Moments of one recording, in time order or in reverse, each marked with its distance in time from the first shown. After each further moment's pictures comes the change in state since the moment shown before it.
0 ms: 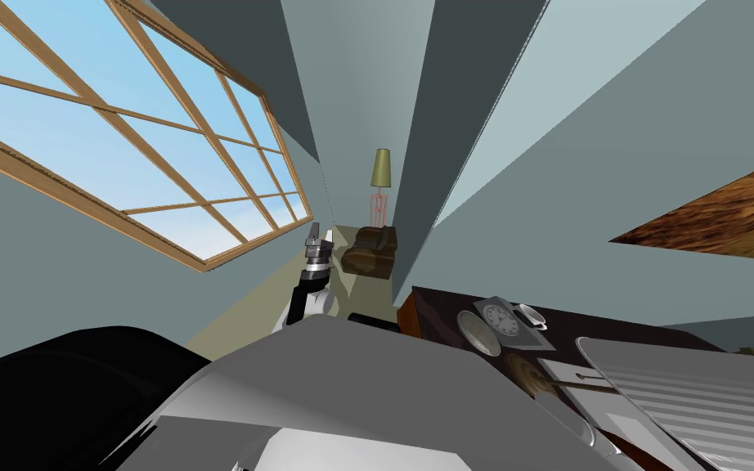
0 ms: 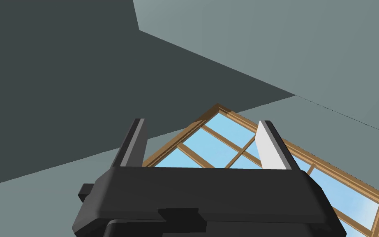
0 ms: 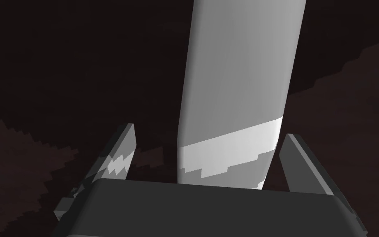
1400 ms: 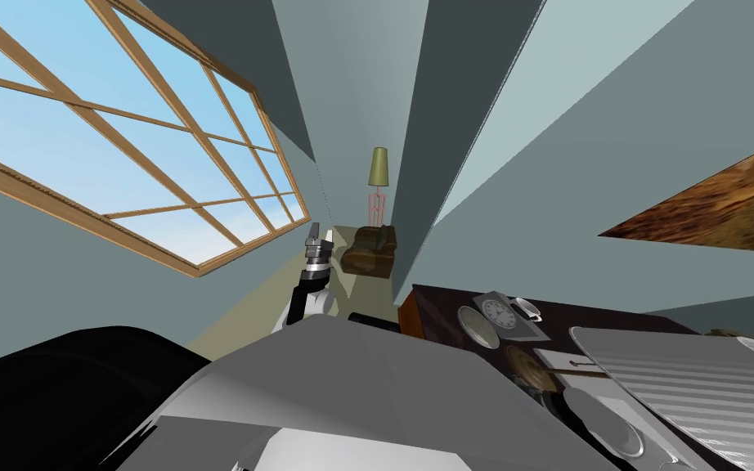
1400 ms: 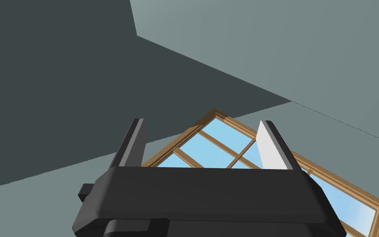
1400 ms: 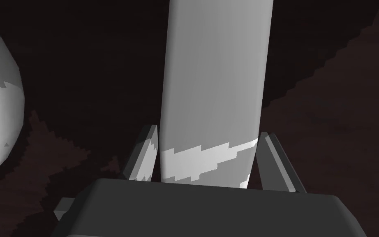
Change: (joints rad) left arm 0.000 0.000 0.000 0.000 0.000 0.000 0.000; right arm 0.027 -0.164 -0.036 -0.100 0.007 -0.041 -0.062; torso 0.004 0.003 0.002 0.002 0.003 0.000
